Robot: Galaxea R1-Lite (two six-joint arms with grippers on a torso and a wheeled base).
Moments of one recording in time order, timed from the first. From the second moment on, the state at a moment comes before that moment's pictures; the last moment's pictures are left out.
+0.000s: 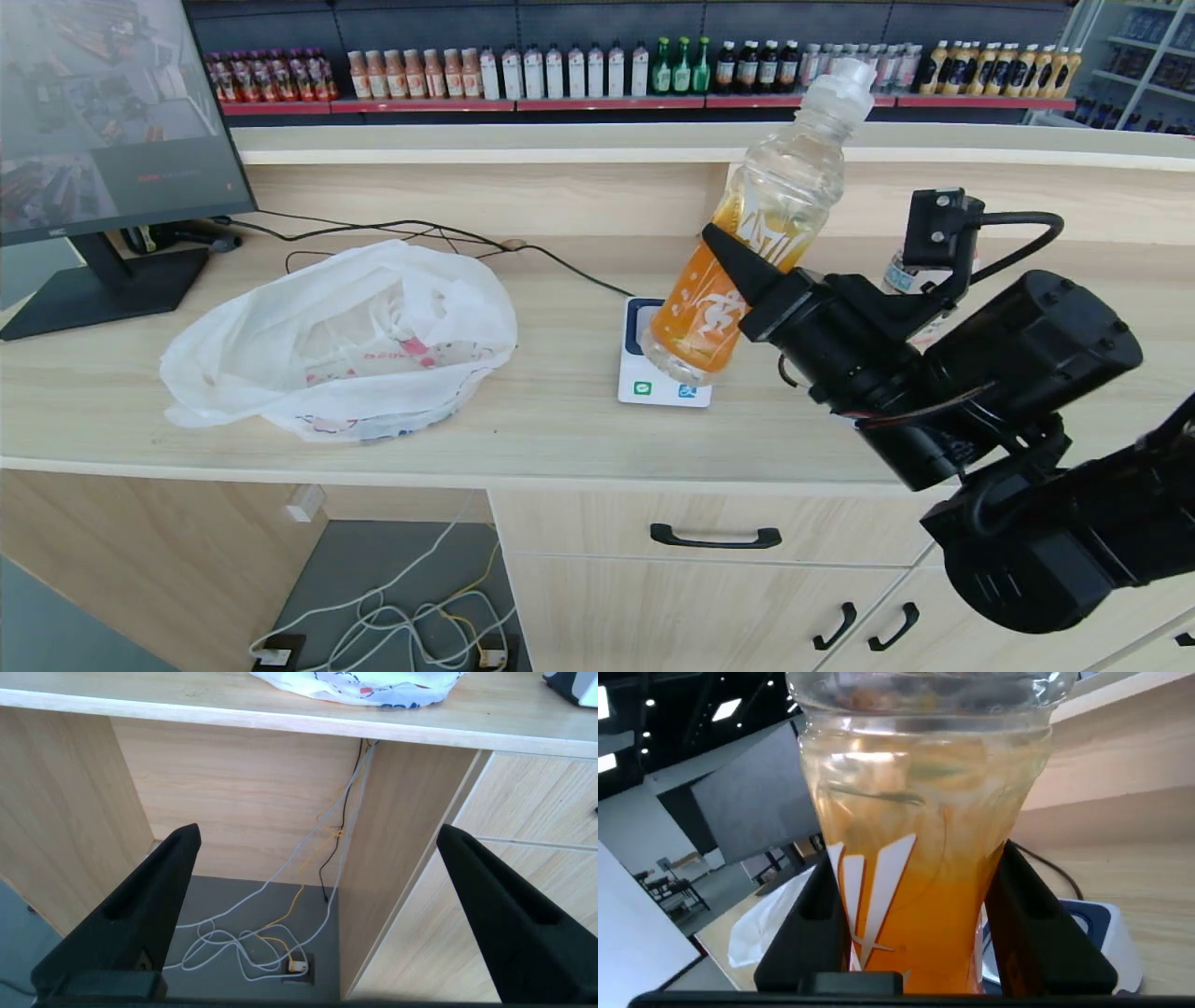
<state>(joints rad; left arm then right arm) 0.00 0.00 0.00 0.00 0.00 0.01 0.60 1.89 -0.80 -1.57 0.00 0.39</state>
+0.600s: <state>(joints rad) 0.00 0.00 0.00 0.00 0.00 0.01 0.57 2.09 -1.08 -1.57 -0.30 0.87</state>
